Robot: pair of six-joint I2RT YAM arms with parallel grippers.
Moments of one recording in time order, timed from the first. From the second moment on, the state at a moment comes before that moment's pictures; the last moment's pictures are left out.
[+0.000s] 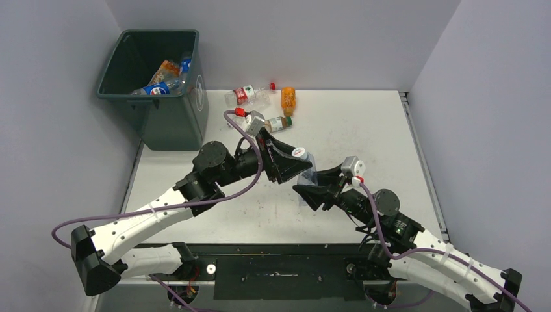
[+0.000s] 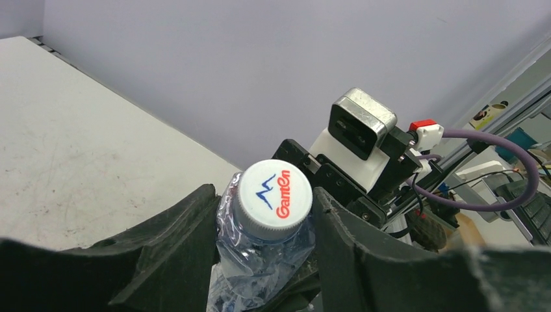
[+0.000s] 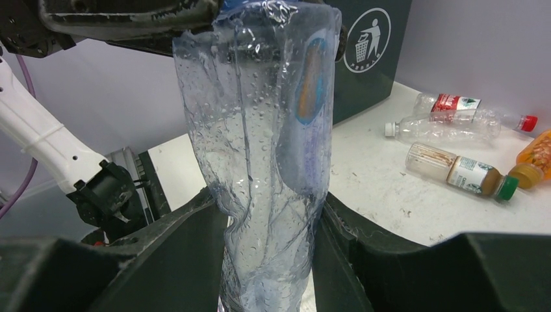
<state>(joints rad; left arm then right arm) -0.94 1.11 1.02 0.30 0.29 -0.63 0.96 0.58 0.54 0.22 -0.08 0.16</state>
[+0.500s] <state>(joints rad) -0.94 1.11 1.04 0.32 0.28 -0.62 0.96 0.56 0.55 0.14 -0.07 0.20</state>
